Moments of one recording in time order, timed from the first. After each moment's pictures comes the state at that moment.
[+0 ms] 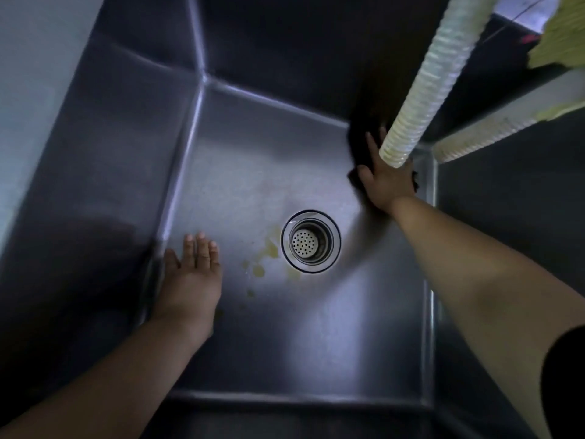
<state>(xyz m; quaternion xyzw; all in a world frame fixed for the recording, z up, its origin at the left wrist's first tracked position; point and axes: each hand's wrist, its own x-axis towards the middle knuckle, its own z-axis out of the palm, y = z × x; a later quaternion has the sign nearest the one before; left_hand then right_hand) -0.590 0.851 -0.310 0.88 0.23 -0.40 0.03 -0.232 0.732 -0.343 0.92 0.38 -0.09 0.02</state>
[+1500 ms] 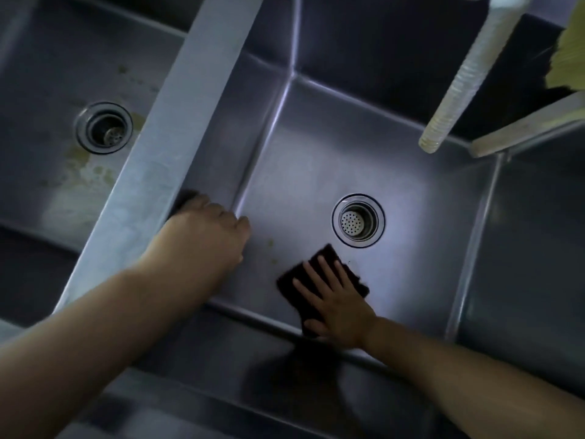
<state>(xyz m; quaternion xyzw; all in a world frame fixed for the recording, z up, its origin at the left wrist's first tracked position) -0.642 0.865 -0.145 0.97 0.14 -0.22 -0.05 -0.497 0.644 -0.324 0.65 0.73 -0.17 0.08</state>
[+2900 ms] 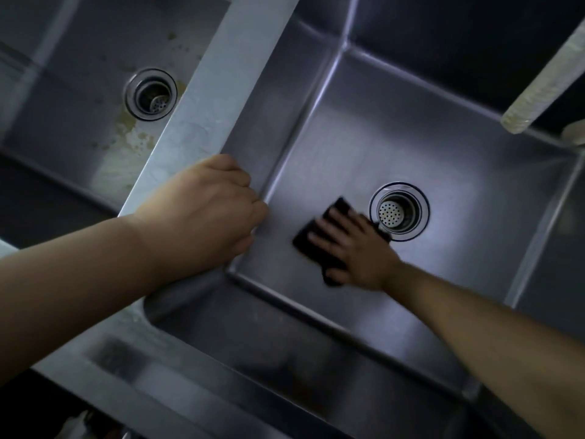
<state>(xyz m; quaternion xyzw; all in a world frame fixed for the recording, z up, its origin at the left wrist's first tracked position) -0.672 0.887 -0.142 0.99 0.04 -0.10 -0.03 -0.458 0.717 -0.340 0.55 0.82 -0.15 0.06</state>
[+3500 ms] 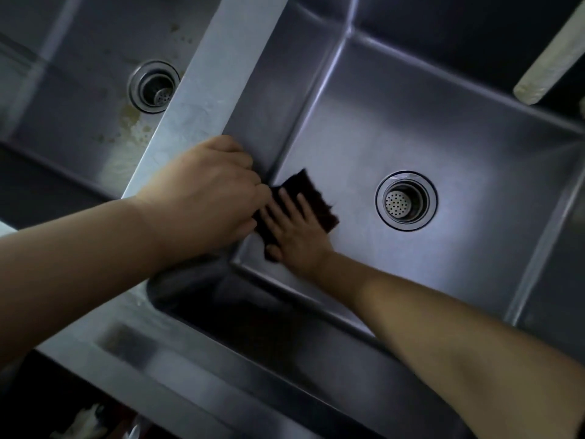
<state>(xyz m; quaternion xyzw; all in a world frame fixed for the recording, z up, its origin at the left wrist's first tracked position) -0.672 0.885 -0.143 0.99 0.04 -0.10 -0.08 -0.568 0.766 -0.348 0.62 0.77 -0.16 0.05</state>
